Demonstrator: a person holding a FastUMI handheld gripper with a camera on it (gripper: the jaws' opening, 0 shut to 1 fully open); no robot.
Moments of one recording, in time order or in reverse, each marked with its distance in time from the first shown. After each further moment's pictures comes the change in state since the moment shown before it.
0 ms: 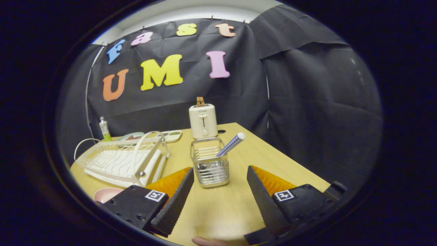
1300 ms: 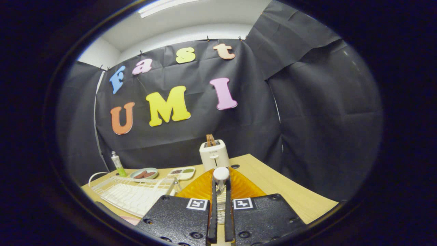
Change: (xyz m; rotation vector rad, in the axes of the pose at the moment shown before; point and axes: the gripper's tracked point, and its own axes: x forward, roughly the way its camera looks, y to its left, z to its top) arm -0.025 0.031 0.117 0.054 -0.239 0.151
